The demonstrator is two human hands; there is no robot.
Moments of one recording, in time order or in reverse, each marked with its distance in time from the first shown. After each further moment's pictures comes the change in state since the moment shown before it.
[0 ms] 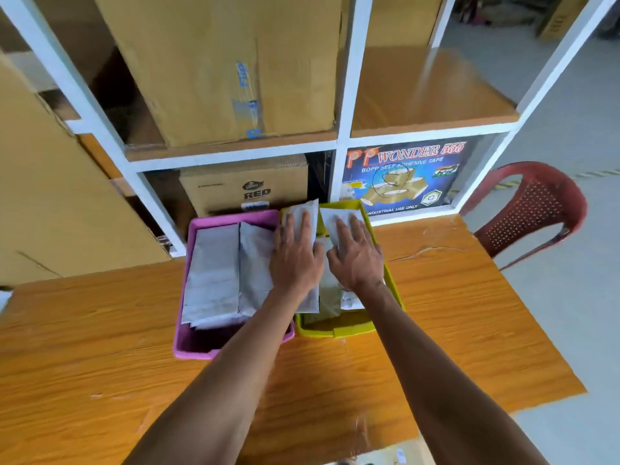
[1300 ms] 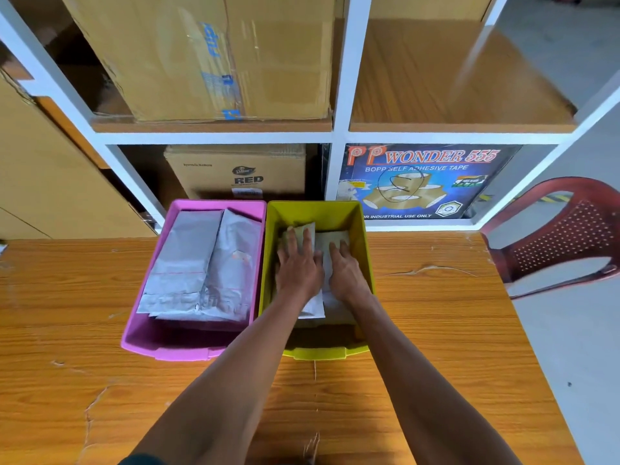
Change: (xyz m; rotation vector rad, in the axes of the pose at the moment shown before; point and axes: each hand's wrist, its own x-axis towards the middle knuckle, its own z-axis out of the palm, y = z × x) left_hand 0.032 0.025 0.102 -0.007 -0.199 -0.285; right_hand 0.051 0.069 0.067 0.205 -0.364 -0.124
